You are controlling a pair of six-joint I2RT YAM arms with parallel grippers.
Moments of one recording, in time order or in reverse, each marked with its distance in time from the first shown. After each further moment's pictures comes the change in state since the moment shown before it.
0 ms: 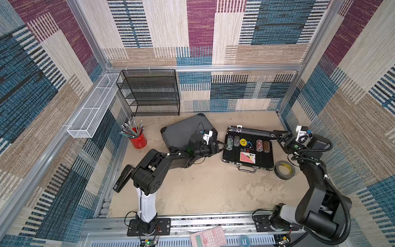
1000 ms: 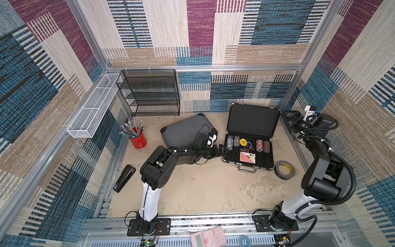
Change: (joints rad) left arm -0.029 0.134 0.163 -0.269 -0.048 0.153; right arm -0.002 0.396 0.436 0.098 0.031 0.064
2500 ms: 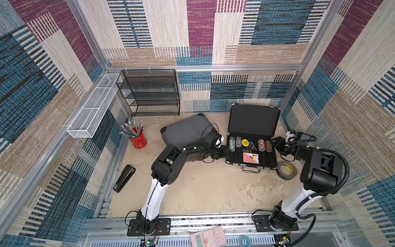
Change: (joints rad) left arm -0.063 0.156 0.249 -0.236 -0.020 0.038; right arm 0.078 0.100 -0.258 -0.223 0.335 -0.314
